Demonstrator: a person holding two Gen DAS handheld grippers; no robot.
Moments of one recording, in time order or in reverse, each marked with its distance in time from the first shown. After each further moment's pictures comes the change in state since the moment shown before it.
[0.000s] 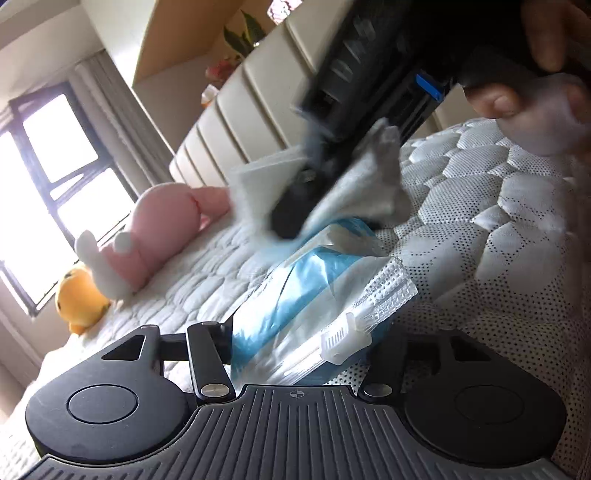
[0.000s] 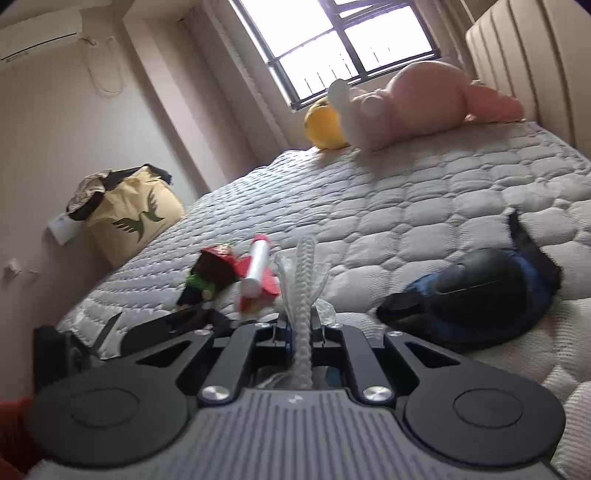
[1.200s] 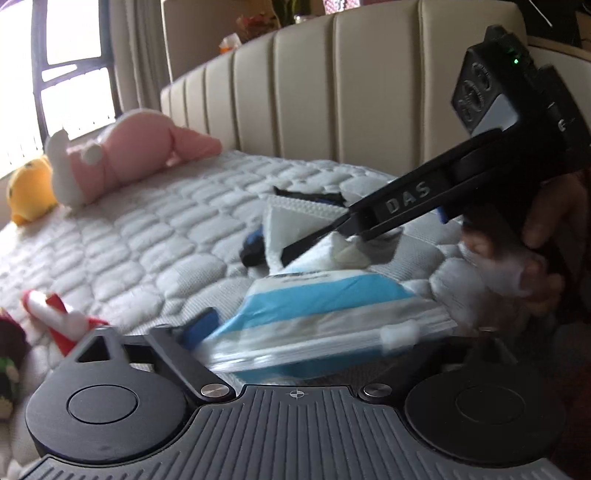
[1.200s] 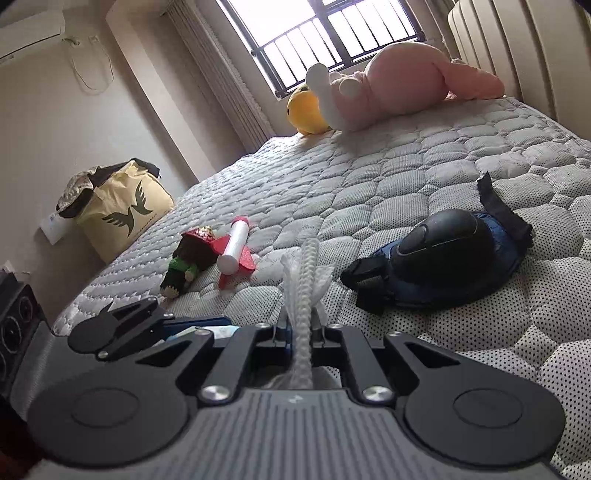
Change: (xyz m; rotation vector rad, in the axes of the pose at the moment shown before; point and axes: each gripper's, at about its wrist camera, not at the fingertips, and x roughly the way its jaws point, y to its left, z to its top) left arm -0.022 0.019 0.030 -0.380 0.089 -0.200; right arm -0.019 -0.023 -0.013 0.067 0.017 0.052
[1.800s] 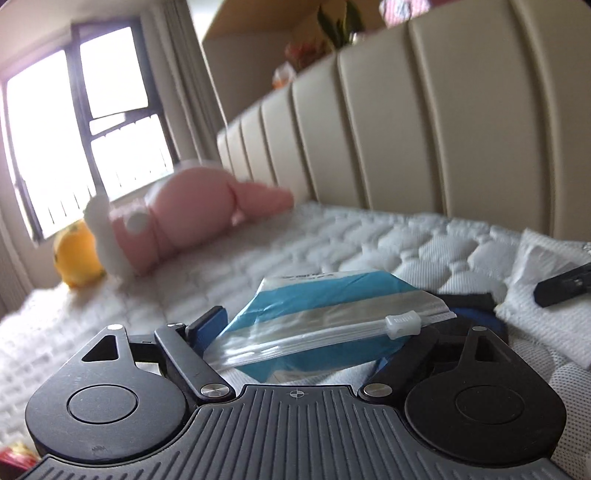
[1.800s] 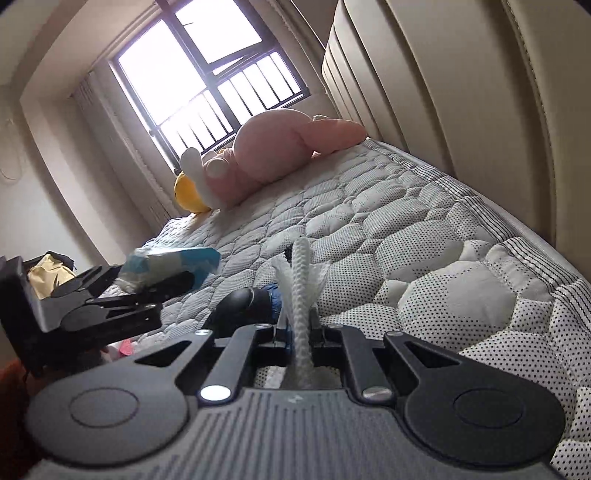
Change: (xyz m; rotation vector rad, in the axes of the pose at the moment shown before) left arm 0.120 0.047 0.085 0.045 -0.052 0.245; right arm -0.047 -0.097 0.003 0.174 -0.207 -0.282
